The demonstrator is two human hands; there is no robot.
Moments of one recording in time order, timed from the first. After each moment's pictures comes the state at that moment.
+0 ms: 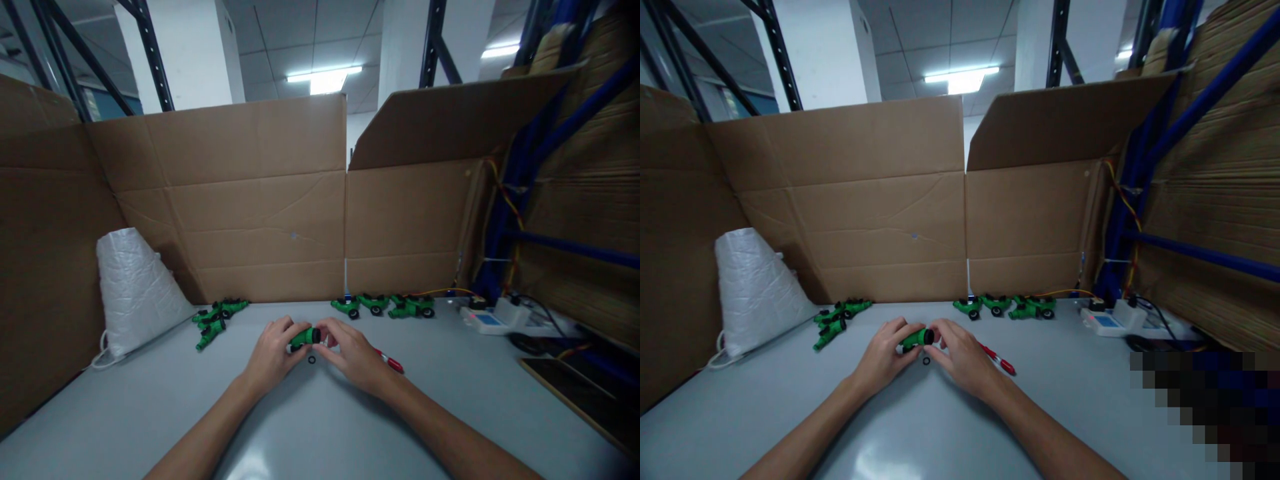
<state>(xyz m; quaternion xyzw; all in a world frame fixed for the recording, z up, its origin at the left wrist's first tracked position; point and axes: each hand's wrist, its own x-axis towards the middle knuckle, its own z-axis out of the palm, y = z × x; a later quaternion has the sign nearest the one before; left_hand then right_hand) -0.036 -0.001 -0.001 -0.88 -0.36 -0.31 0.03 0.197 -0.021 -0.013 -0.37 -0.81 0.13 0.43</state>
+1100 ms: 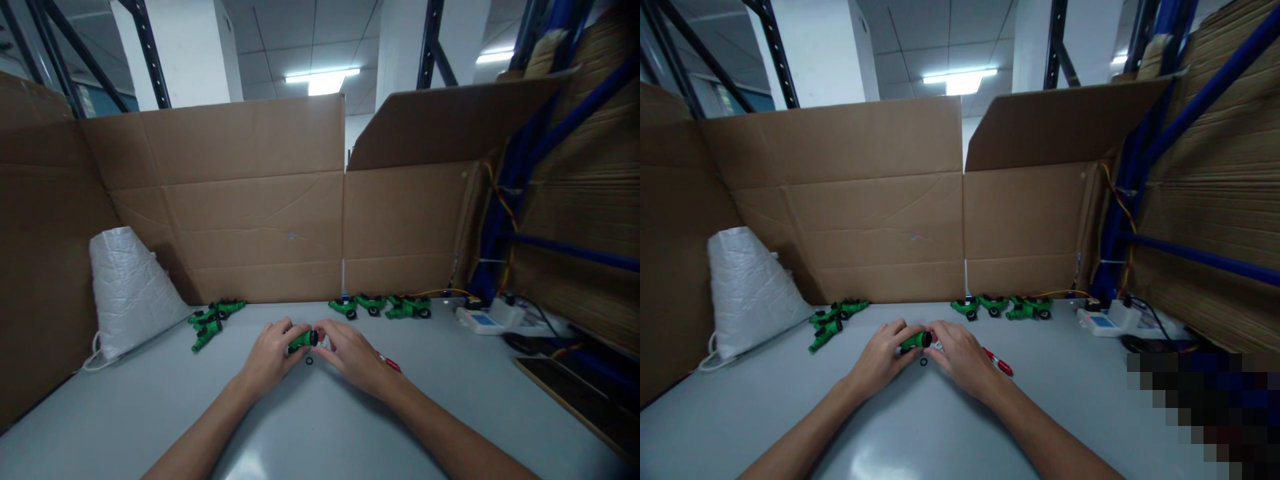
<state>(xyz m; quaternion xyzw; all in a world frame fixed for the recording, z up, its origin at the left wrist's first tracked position) -0.036 0.000 0.001 -0.89 -0.35 -0.28 0.03 0.201 -0.020 -0.013 -0.39 -0.84 0.05 0.38</state>
